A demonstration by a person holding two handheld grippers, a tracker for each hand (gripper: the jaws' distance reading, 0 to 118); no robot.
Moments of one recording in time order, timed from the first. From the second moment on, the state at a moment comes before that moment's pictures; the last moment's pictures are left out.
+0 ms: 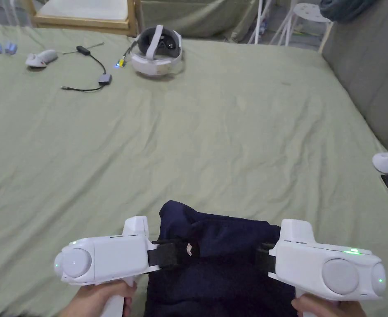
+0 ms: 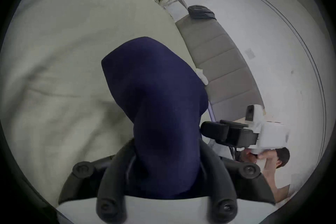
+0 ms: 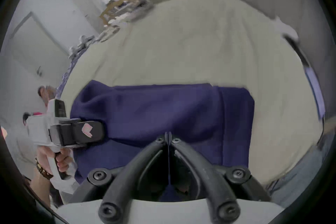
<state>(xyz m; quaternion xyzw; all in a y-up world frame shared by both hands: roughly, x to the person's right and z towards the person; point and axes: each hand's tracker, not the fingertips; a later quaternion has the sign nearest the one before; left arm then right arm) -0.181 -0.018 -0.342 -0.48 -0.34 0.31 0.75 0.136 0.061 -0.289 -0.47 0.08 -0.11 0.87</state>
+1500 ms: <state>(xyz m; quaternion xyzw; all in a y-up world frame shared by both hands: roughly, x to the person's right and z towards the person) -0.195 0.211 -0.348 0.01 -0.06 -0.03 1.00 0.113 0.252 -0.316 -0.02 0.07 0.01 1.00</state>
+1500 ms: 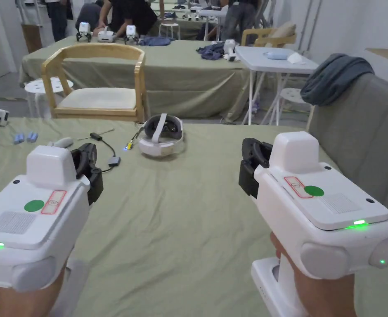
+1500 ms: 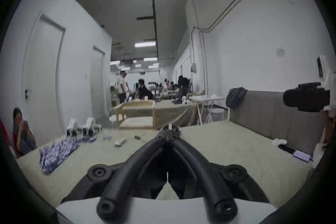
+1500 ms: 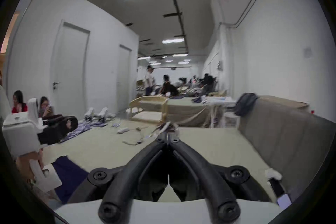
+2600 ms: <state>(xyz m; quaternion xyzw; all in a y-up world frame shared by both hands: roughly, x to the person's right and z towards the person) -0.100 0.146 -0.299 -0.02 -0.04 0.00 1.00 0.182 0.171 -0.269 -0.01 -0.05 0.05 1.00</state>
